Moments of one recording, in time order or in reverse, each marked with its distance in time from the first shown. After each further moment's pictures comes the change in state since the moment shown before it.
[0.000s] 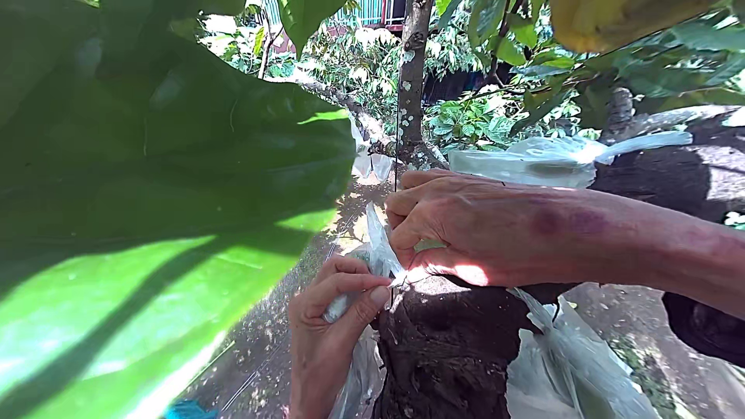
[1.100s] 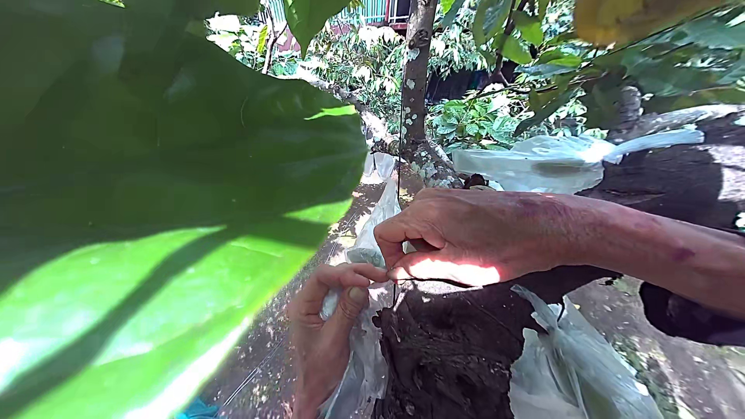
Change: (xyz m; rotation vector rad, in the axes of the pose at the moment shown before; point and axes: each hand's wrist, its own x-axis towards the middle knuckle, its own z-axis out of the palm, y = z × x) left_hand -0.006 -0.018 -0.002 -0.248 0.033 0.087; right_hand 0.012 0.004 0.007 0.355 -0.090 -0.040
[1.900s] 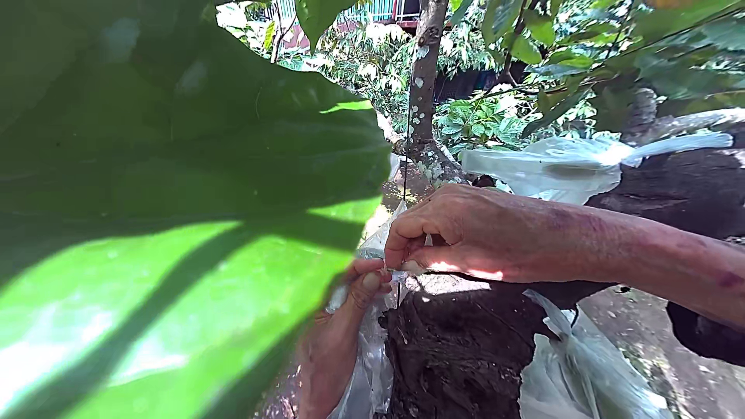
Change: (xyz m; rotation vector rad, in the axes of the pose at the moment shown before) left_hand 0.004 0.014 0.016 0.040 0.119 -0.106; right_hand -0.008 0.005 0.010 0.044 0.119 0.049
